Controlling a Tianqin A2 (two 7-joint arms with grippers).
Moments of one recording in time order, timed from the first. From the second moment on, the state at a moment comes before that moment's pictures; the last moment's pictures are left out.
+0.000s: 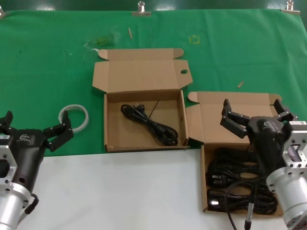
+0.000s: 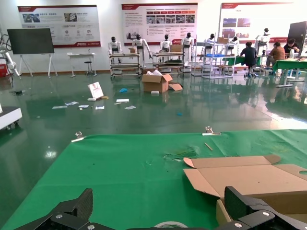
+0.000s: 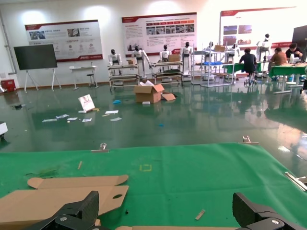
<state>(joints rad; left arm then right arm) 0.00 -0.30 1.60 -1.60 -1.80 0.00 0.00 0.02 0.15 -1.62 1.59 1.83 0.02 -0.04</state>
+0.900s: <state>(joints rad) 0.00 -0.30 1.60 -1.60 -1.80 0.00 0.00 0.02 0.15 -1.62 1.59 1.83 0.02 -0.04</state>
